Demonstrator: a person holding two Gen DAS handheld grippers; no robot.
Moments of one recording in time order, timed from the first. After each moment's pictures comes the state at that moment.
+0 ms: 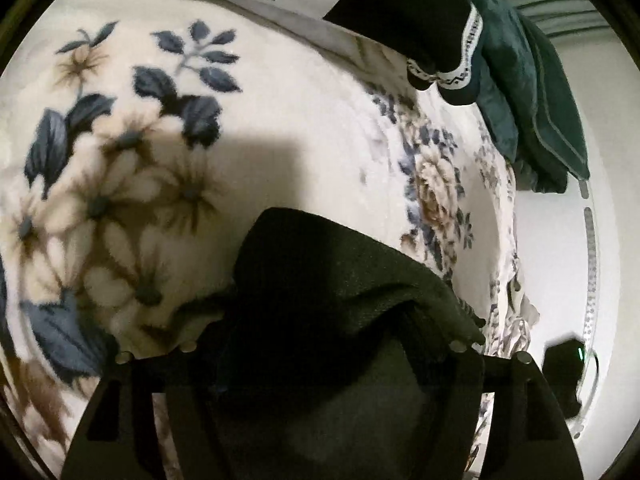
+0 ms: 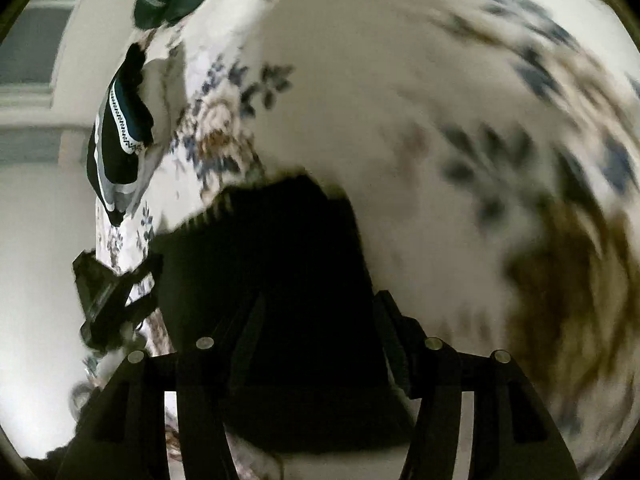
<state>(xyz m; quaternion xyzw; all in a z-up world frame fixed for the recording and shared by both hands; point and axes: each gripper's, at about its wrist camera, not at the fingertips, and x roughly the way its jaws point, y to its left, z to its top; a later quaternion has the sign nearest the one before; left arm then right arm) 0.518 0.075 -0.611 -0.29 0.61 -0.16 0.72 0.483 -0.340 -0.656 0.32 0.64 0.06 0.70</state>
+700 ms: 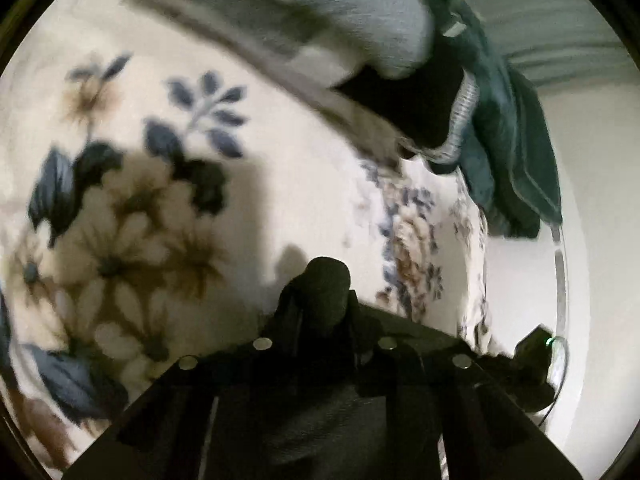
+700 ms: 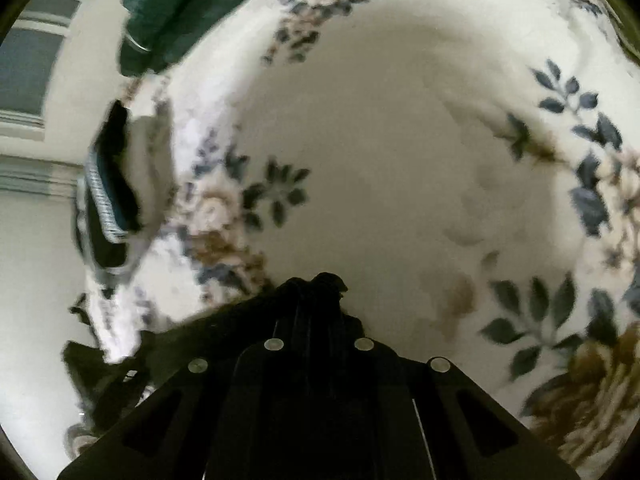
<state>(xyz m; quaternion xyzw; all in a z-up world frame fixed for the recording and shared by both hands) 0.534 0.103 -0.613 -0.37 0.56 -0.14 0.73 0.552 -0.347 -0.666 0.34 0.62 -0.01 0.71</state>
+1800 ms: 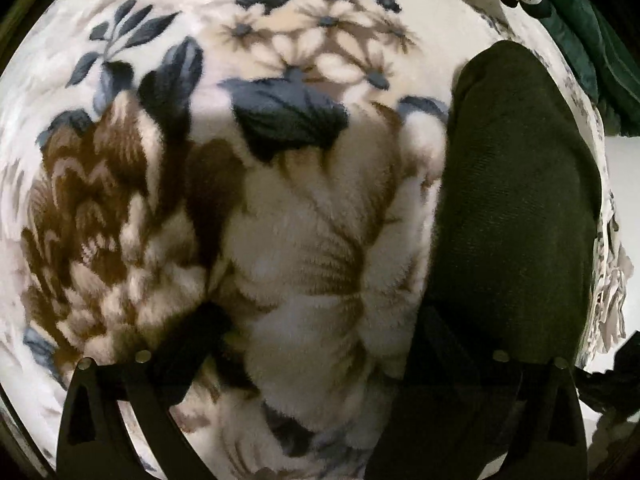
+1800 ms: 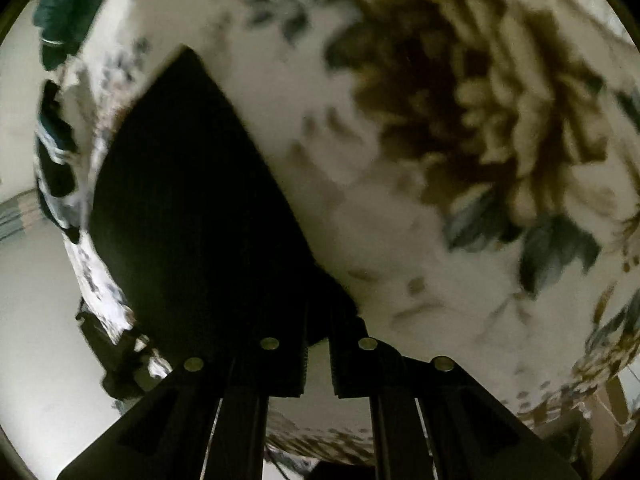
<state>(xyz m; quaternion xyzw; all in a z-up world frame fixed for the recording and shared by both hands) 0.421 0.112 -0.628 -0.14 0.70 -0.04 0.70 0.336 -0.359 -0.687 0.43 0.70 -0.06 0.57</state>
